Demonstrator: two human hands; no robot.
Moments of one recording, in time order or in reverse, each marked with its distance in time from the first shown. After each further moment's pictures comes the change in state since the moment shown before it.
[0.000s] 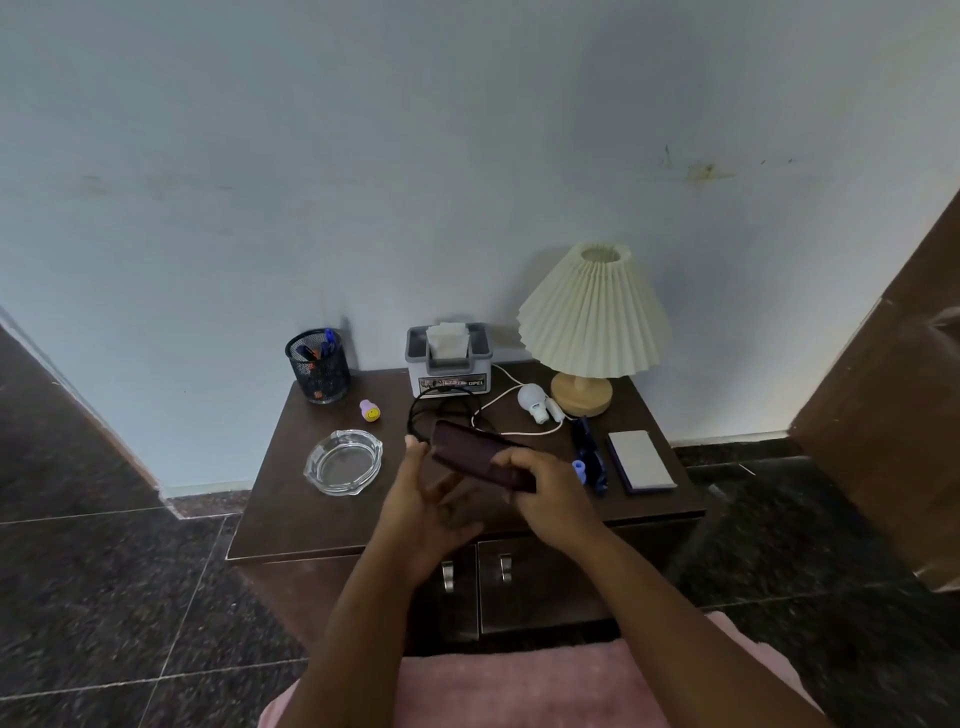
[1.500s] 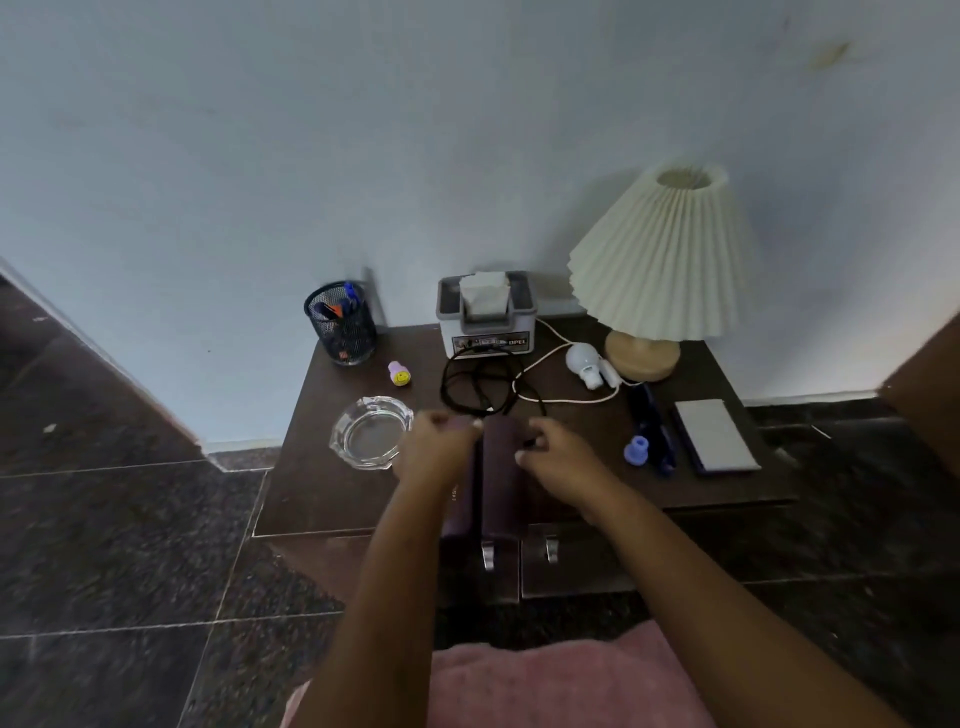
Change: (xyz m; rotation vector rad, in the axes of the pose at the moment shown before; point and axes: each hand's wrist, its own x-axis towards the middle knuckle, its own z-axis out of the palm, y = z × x) left_hand 0.064 0.024 -0.016 0.908 0.510 0.155; right_hand 0.059 0.020 0.043 0.068 -0.172 0.395
